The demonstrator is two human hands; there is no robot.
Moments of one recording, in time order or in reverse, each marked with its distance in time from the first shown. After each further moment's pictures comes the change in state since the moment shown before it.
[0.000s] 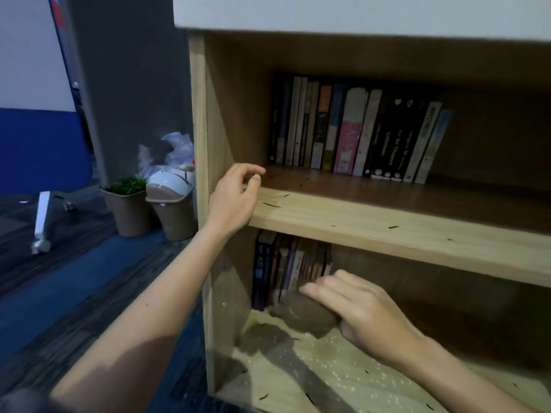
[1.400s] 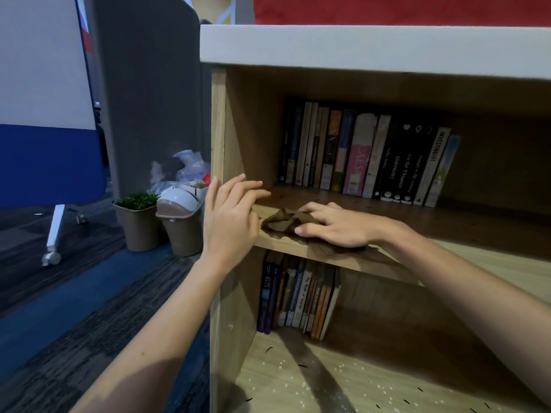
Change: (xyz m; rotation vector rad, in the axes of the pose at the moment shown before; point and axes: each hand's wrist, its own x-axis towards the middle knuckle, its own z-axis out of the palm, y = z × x) left_hand -0.014 -0.016 -0.017 0.539 0.253 0.438; right_hand 0.138 0.070 -0.021 0.162 -0.733 0.396
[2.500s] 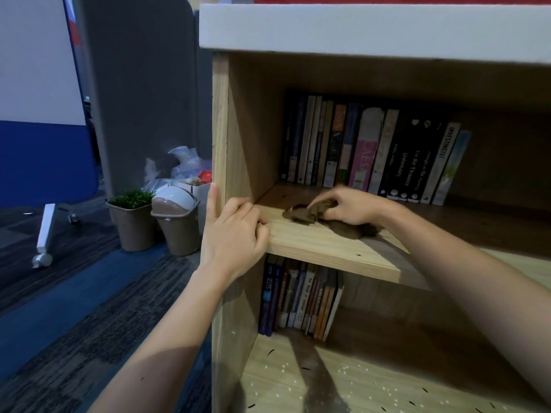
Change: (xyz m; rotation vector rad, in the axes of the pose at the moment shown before) left_hand -0.010 -0.011 0.012 0.301 -0.189 0.032; right_hand 0.042 0.037 -0.016 0.119 0.141 0.068
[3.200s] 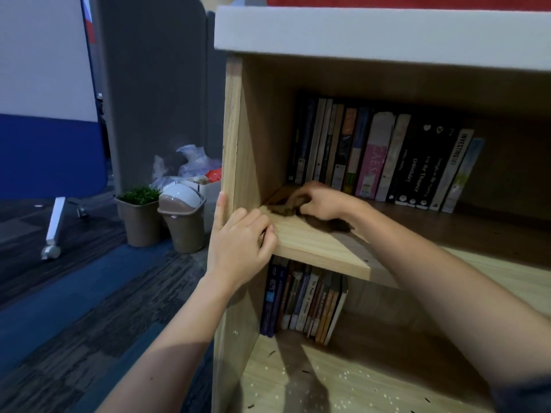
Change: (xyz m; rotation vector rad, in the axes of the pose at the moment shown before) left_hand -0.008 0.002 0.005 -0.086 0.114 -0.043; right_hand 0.046 -0.031 0.018 -0.034 0.040 -0.024
